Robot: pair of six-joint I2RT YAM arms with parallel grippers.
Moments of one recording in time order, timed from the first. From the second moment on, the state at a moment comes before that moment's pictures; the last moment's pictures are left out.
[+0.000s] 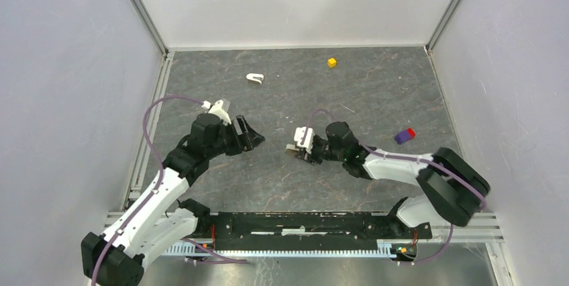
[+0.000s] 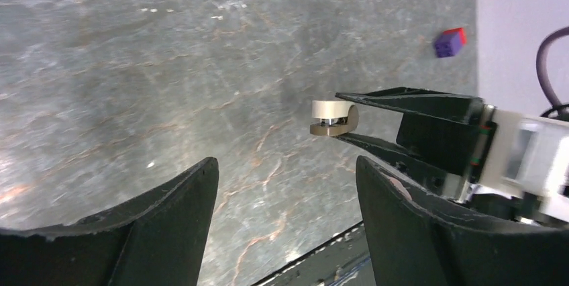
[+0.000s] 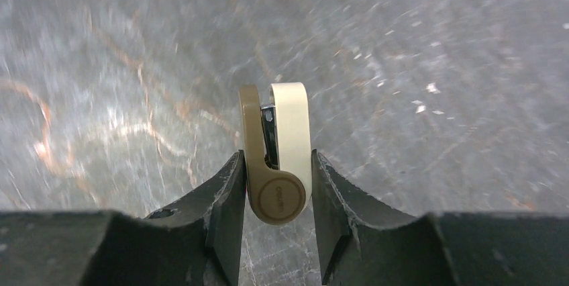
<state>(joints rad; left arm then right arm) -0.45 0.81 0.66 -0.43 0.15 -0.67 0.78 1.47 0.57 0.36 -0.43 -0.51</state>
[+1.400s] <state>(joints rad) -0.56 1.05 0.59 0.18 0.37 -0.81 0.95 1.23 0.52 0.63 0.04 0.02</state>
